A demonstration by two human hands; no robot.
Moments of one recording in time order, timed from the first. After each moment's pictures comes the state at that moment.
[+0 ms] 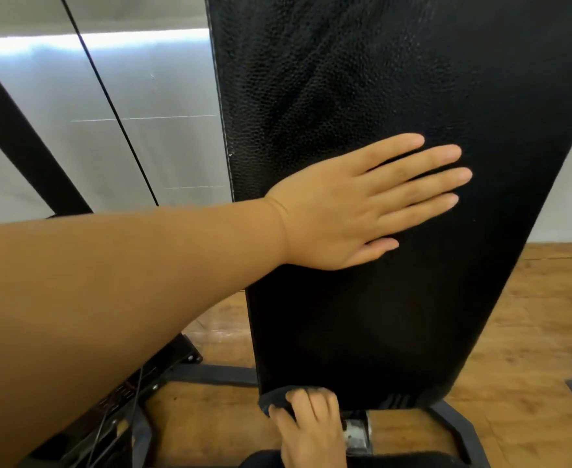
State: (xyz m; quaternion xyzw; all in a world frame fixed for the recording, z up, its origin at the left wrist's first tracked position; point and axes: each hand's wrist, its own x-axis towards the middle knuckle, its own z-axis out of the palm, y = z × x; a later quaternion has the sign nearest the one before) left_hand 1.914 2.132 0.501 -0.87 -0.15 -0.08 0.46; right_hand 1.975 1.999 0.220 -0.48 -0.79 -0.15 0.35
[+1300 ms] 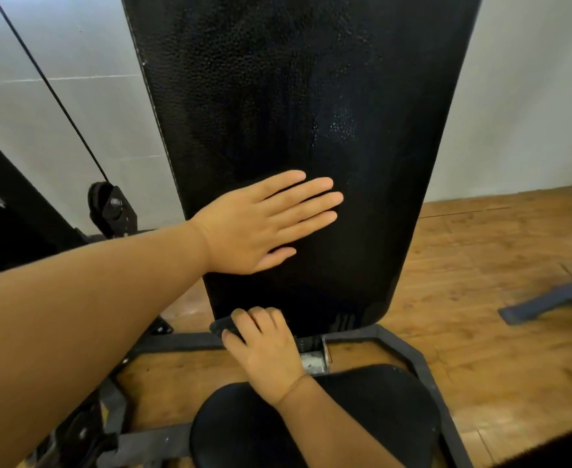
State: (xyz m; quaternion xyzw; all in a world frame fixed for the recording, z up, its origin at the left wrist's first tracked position) left_hand 1.895 2.097 0.410 -0.89 -0.16 -0.01 0.42; right_hand 1.984 1.997 0.242 -0.39 -0.84 -0.16 0.33
